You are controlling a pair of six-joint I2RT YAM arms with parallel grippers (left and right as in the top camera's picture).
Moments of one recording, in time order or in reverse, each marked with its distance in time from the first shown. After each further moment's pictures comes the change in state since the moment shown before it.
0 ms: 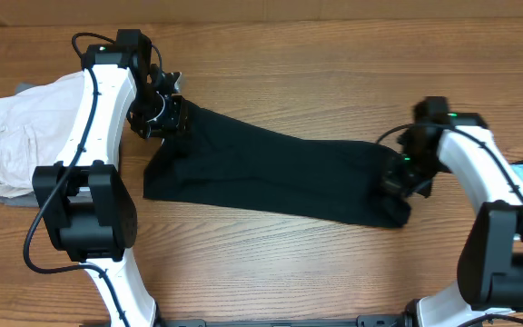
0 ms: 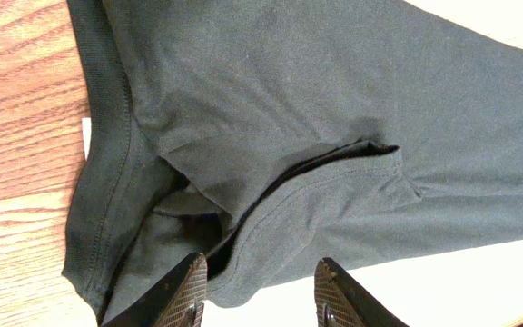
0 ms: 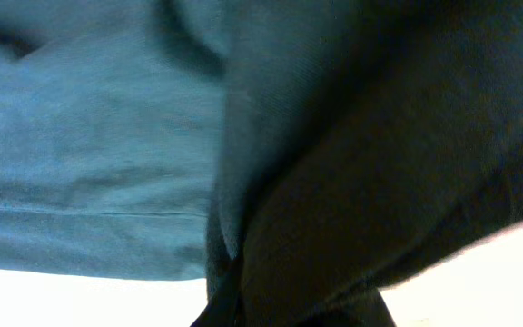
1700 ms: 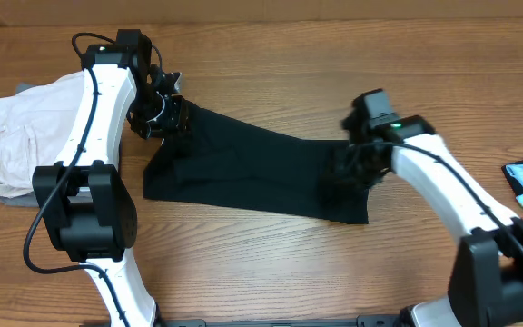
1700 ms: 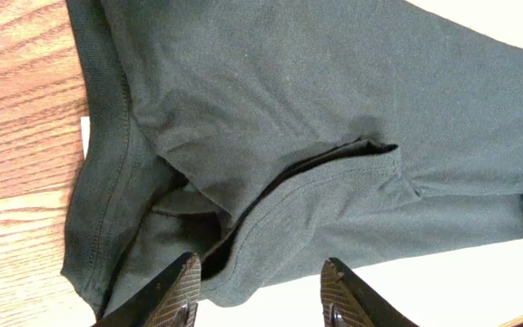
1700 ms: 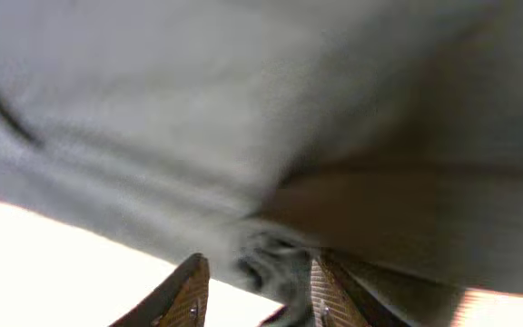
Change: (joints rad) left arm 0.000 0.000 0.000 -0.002 0.000 0.001; right arm 0.251 -0.077 0.001 0.203 -0.058 0.064
